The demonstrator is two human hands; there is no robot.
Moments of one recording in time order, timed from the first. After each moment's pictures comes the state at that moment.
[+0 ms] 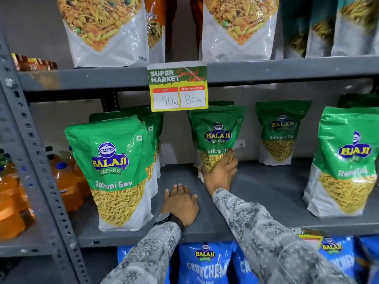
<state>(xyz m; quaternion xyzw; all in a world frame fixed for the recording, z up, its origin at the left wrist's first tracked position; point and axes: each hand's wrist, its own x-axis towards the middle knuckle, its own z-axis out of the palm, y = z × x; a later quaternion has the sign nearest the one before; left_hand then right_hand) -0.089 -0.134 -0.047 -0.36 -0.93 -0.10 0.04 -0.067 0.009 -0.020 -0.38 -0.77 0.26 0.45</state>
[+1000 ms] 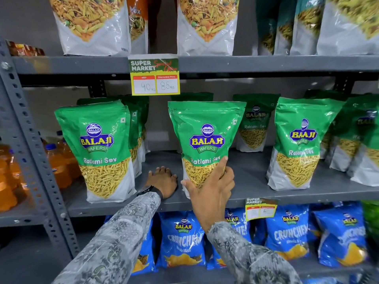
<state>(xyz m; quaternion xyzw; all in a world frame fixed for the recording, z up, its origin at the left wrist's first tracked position) -0.124 -0.138 -0.027 -0.35 -0.93 -0.08 0.03 0.057 -0.087 -0.021 -0.36 -0.78 0.24 0.46</state>
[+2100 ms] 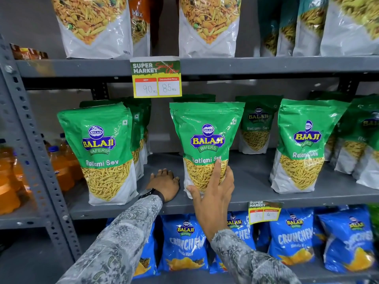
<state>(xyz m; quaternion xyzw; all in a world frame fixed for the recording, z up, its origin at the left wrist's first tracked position) -0.121 -0.139 -0.025 -0.35 -0.93 -0.09 0.02 0.060 -0.078 -0.039 -0.28 -0.80 0.26 0.47</state>
